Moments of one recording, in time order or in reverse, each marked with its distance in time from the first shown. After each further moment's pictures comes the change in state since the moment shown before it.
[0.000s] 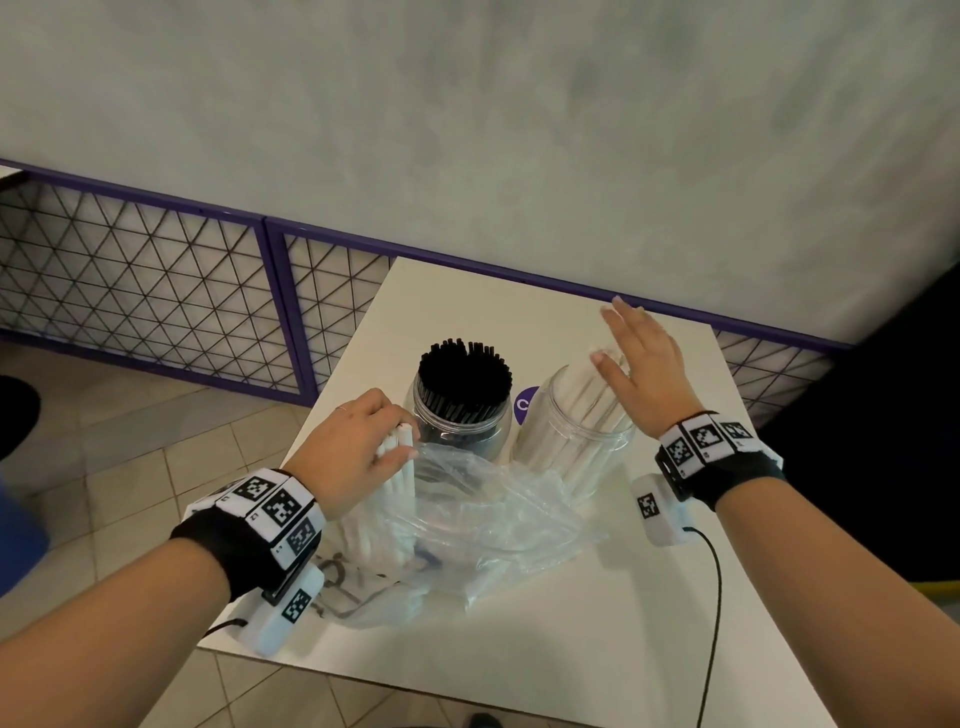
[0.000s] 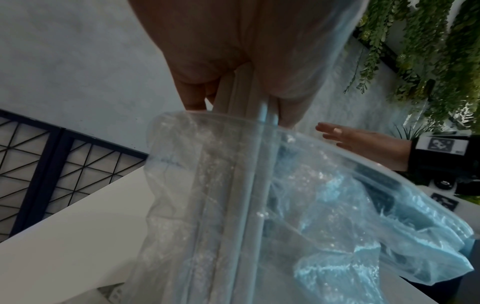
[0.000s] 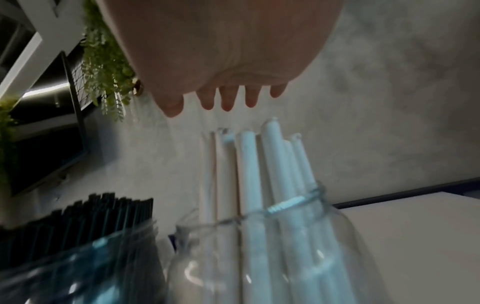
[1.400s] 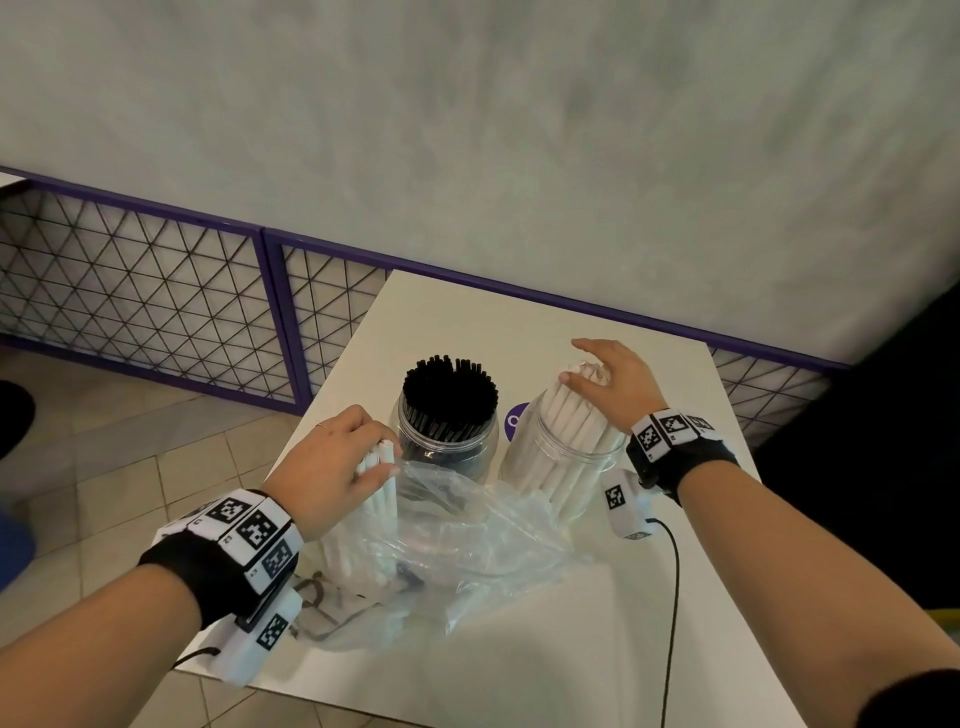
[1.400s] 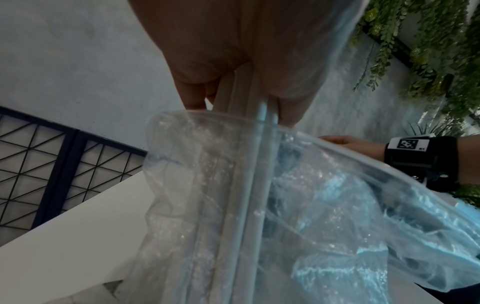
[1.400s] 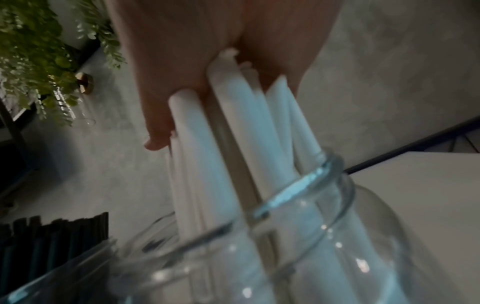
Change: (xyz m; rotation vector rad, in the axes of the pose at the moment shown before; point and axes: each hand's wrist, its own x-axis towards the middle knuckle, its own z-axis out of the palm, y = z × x) left_hand 0.001 0.004 0.003 0.005 0.031 -0.041; right_hand 0.031 0.019 0.022 0.315 -0.053 0.106
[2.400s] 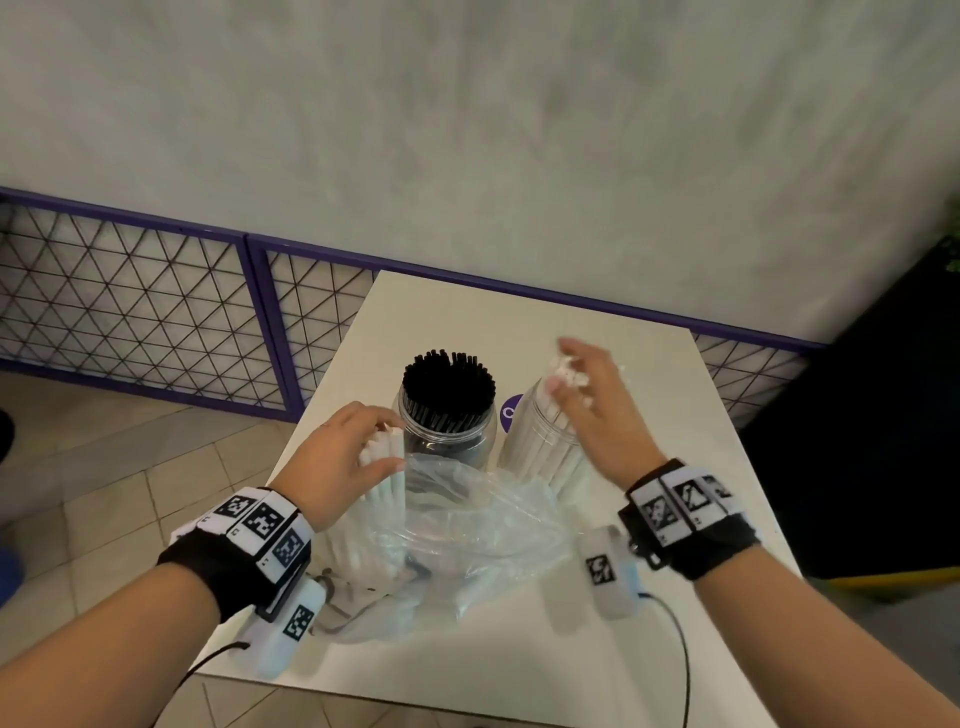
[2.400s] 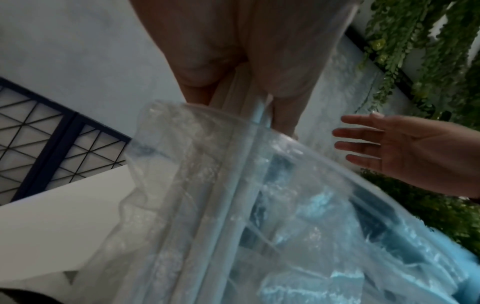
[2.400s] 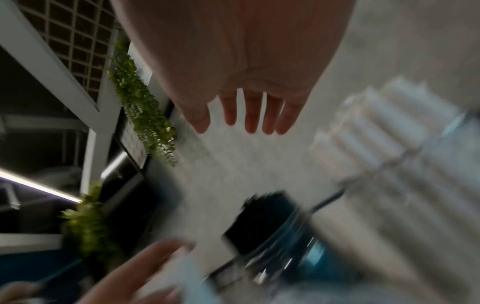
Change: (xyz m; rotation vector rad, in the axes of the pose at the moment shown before) left_hand -0.001 -0.003 0.001 -0.210 0.054 -0.006; right_hand -0.088 -0.097 -0.007 0.304 0.052 -0.009
